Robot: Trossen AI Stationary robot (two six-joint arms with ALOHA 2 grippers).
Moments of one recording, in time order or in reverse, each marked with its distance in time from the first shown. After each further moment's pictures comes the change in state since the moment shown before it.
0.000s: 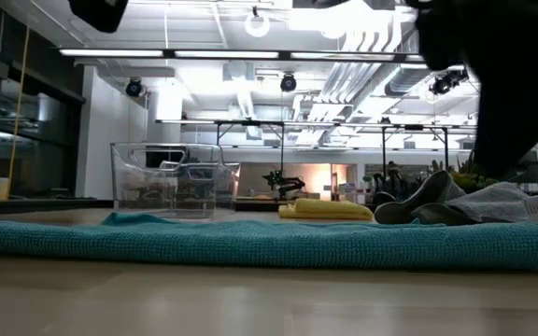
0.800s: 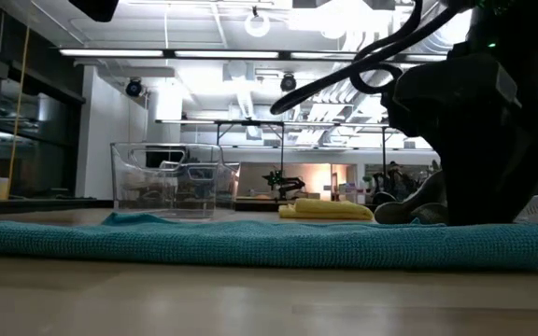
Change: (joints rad) left arm -0.006 -0.091 0.000 -0.039 -0.051 -0.009; right arm -0.100 0.159 -0.001 0.131 -0.172 0.080
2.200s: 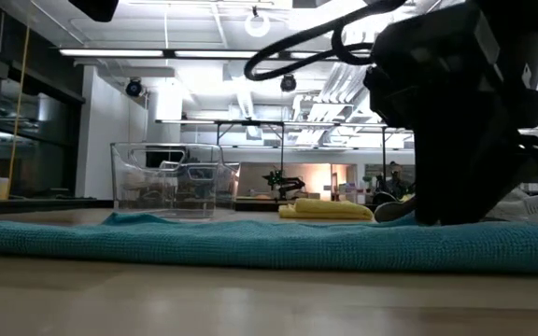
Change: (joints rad) left arm 0.000 0.000 0.000 0.000 0.000 0.000; right arm 0.000 0.002 -0.001 0.165 0.014 -0.029
